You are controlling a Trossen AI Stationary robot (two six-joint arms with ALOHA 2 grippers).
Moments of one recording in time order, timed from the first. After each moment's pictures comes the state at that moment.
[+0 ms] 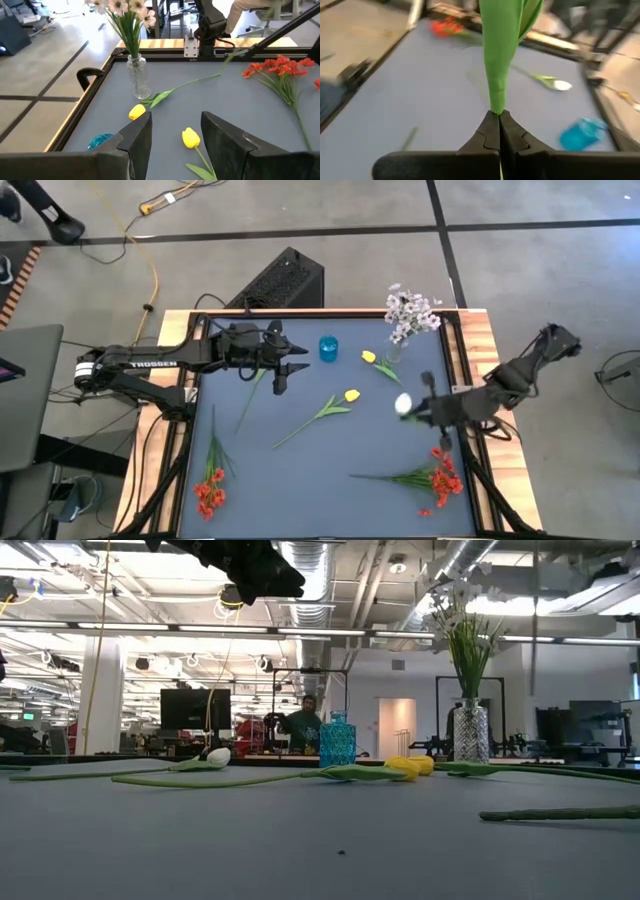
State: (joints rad) left arm 0.20 1.23 0.96 -0.05 0.02 0.09; right arm 0.63 0.81 0.91 -0.62 0.53 0.05
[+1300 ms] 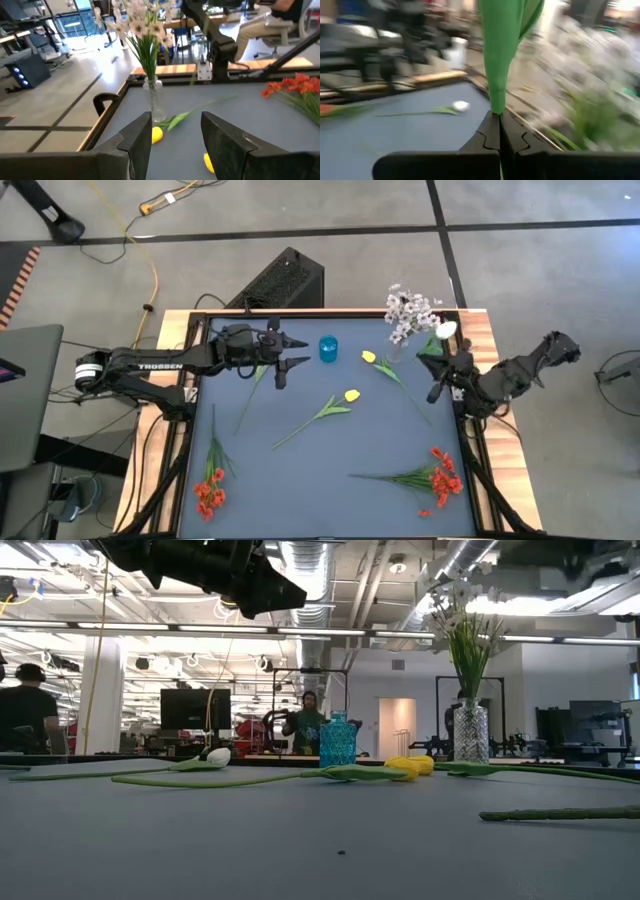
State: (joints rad) left arm 0.28 1.23 0.77 0.32 0.07 0.16; right arm 0.49 0.49 0.62 -0.30 1.06 0.12
